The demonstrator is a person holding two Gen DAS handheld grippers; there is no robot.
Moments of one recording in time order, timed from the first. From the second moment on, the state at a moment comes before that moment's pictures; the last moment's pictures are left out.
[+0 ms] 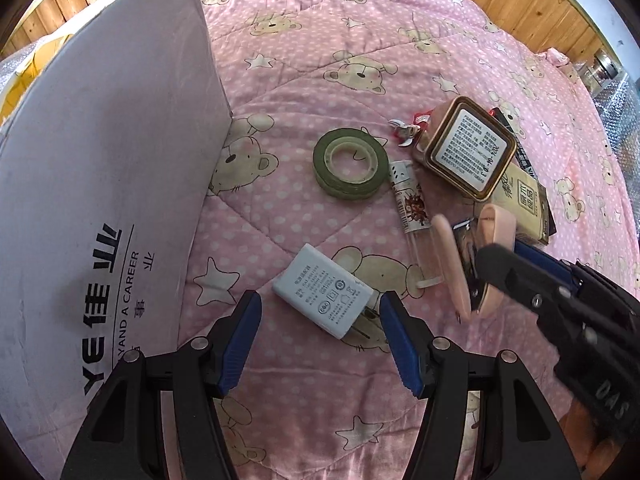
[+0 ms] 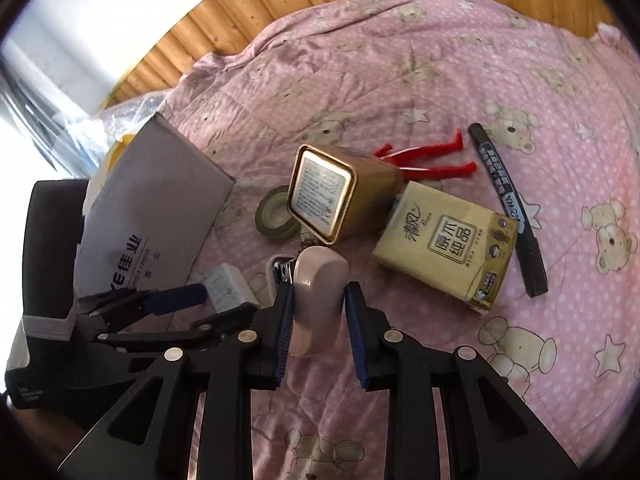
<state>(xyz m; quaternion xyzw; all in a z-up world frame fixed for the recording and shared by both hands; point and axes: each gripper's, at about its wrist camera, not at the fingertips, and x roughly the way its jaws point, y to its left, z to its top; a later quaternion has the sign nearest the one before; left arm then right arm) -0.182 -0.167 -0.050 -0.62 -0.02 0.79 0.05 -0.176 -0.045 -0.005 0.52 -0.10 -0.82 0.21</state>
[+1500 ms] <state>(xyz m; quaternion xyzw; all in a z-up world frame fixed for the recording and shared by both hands) -0.132 -0.161 0.006 -0.55 -0.05 0.82 0.14 -0.129 -0.028 0.022 0.53 -0.14 -0.81 0.19</state>
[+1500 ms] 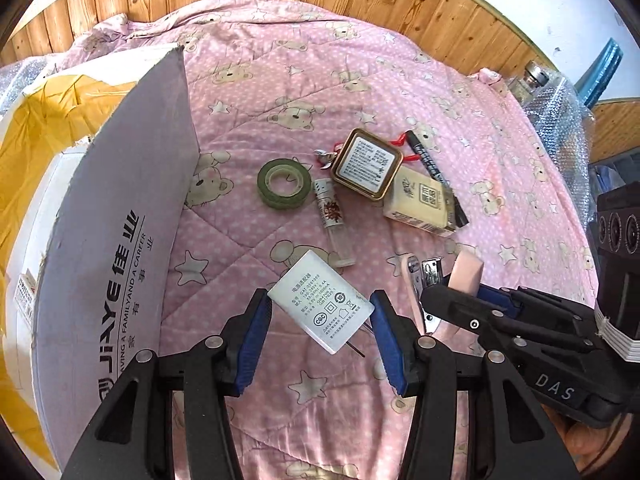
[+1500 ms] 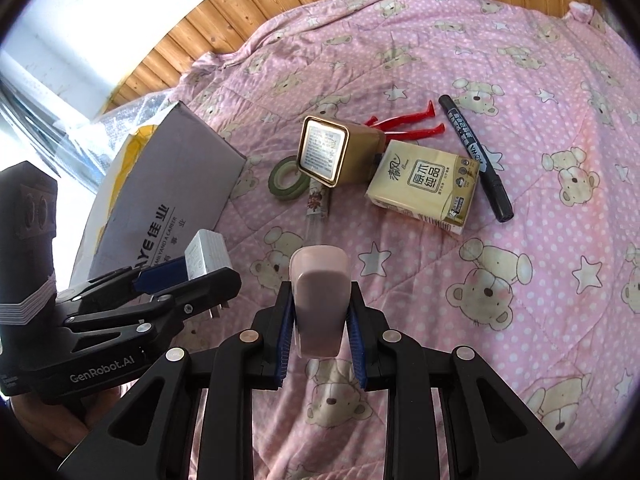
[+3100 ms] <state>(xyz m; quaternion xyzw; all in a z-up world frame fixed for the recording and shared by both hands) -0.040 -0.226 0.100 -0.44 -0.12 0.87 0.18 -0.048 -0.103 0.128 0.46 -0.05 -0.86 0.19</state>
